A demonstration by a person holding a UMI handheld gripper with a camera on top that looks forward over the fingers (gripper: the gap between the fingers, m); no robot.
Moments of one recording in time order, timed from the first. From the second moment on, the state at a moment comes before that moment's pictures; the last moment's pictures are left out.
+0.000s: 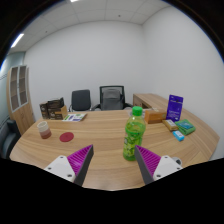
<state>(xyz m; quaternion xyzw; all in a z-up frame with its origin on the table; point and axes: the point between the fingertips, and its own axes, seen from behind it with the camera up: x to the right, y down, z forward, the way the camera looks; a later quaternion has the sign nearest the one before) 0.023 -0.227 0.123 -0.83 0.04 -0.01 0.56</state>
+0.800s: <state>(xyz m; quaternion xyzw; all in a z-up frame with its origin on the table) 0.103 -0.091 0.087 -0.77 0.02 -0.04 0.64</state>
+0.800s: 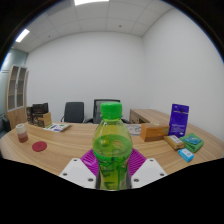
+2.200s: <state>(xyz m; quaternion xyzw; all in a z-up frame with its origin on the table) -0.288 0.070 0.132 -0.41 -0.67 -0.55 0.30</state>
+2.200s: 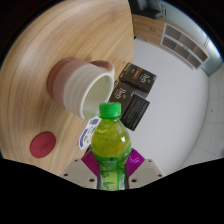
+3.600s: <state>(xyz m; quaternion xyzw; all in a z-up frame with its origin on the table) -0.228 0.029 0.078 -0.81 -0.07 0.06 0.58</state>
